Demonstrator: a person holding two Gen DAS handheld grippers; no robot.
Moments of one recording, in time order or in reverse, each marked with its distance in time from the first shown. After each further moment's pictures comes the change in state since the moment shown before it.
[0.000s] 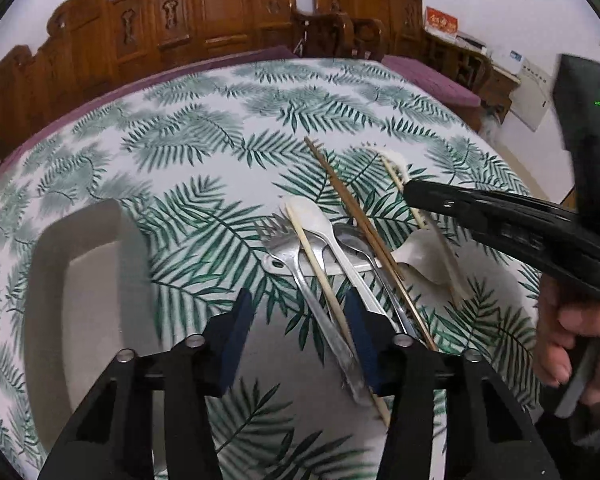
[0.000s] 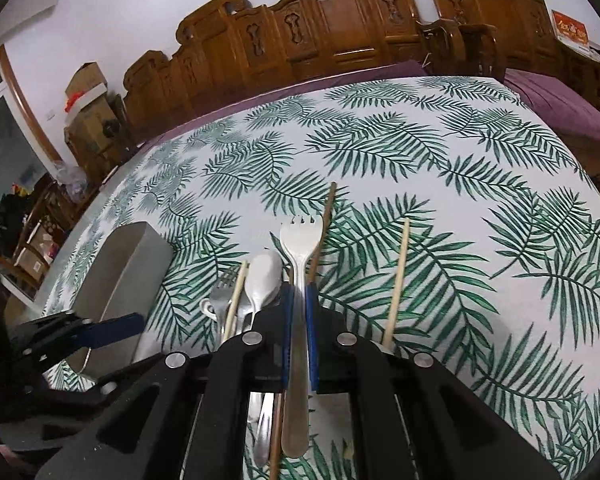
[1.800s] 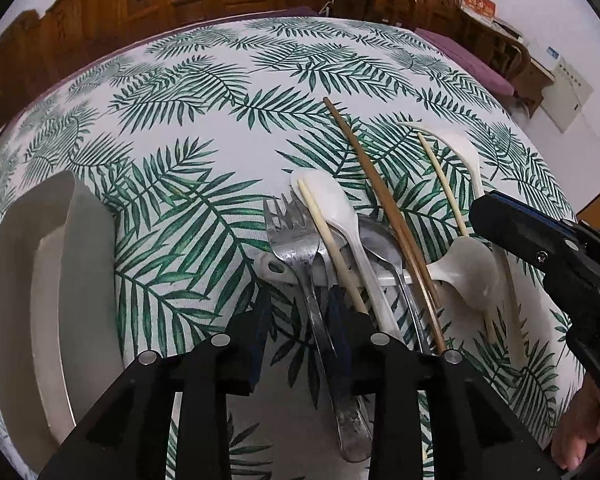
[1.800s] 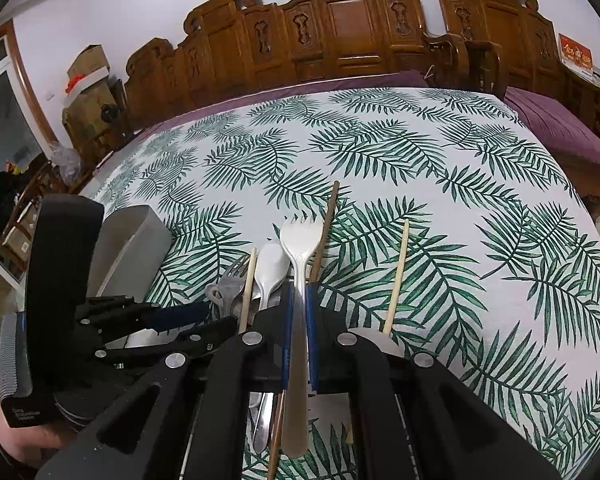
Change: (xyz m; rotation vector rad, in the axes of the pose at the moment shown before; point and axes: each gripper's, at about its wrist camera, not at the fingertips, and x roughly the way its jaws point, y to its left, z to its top) left arm 0.049 -0.002 0.015 -0.083 0.135 0.037; right arm -0.009 0.017 -0.007 -0.066 0.000 -0.044
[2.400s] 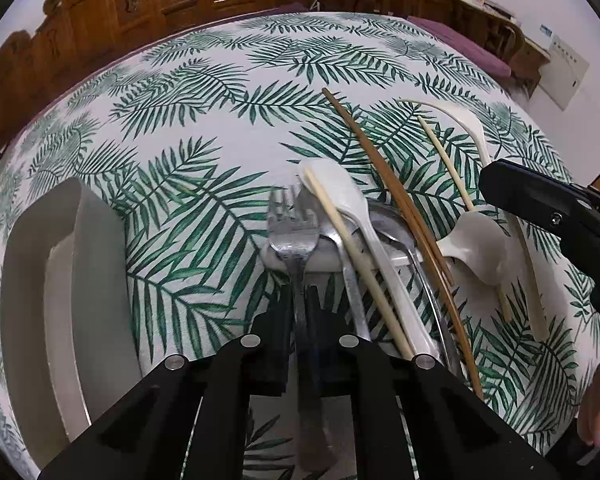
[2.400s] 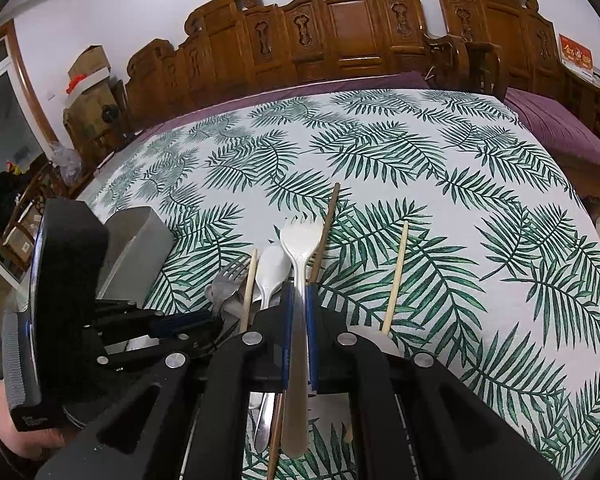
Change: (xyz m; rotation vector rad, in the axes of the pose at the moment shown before) left arm 0.000 0.002 -0.007 0.062 0.009 0.034; right arm -0.002 0.002 0.000 0.000 -0.004 0.003
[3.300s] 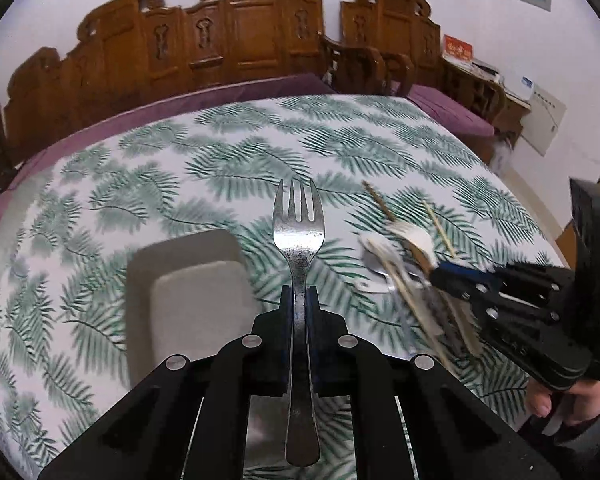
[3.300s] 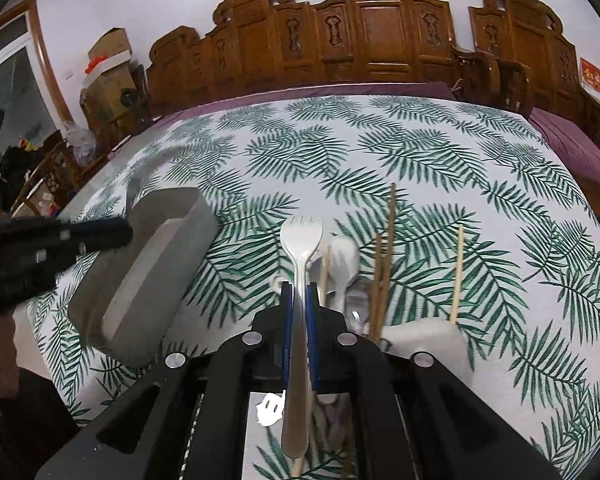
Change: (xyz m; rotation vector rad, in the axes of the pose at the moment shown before) left arm -0.113 0.085 -0.014 -0.021 -0.234 -0.023; right arm 0.005 0.064 -0.011 -0.093 0.011 0.025
